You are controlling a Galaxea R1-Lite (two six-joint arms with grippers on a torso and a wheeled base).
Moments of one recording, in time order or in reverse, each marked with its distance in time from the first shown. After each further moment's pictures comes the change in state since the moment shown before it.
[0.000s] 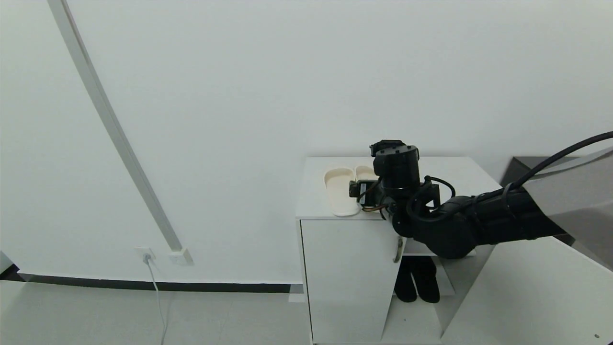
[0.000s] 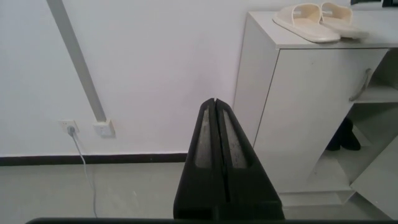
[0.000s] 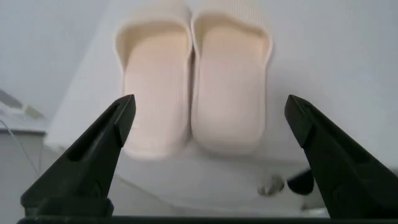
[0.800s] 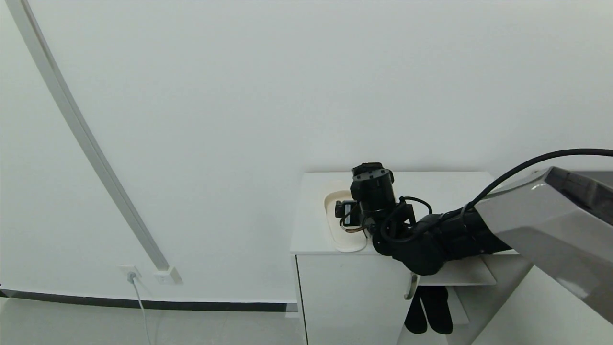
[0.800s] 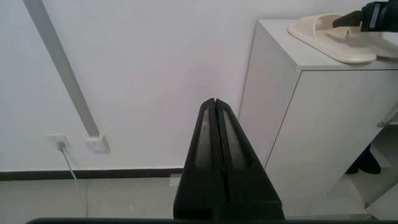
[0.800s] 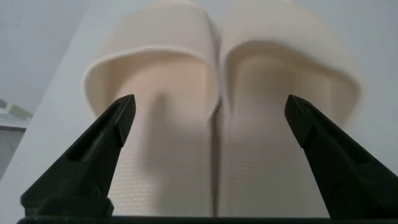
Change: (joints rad) left arm -0.001 0.000 0.000 0.001 0.003 -0.003; right arm 0.027 0.116 -0.025 -0.005 0.002 0.034
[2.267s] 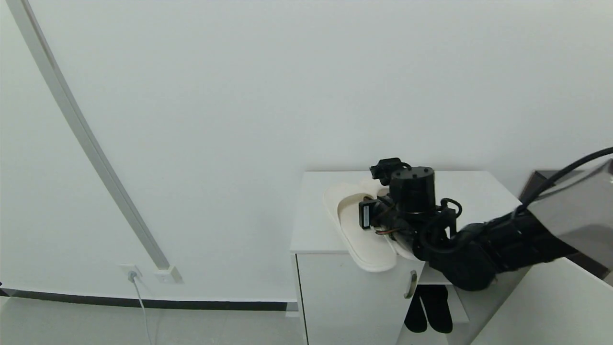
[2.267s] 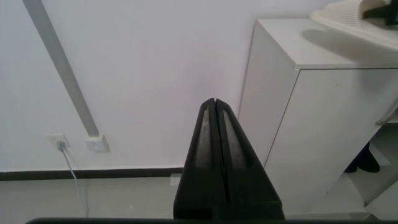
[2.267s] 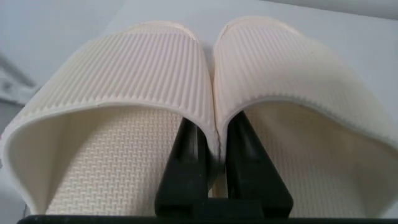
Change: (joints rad) left arm 0.001 0.000 0.000 0.000 -0.001 0.001; right arm -0.029 -0.179 0.310 -0.249 0.198 -0.158
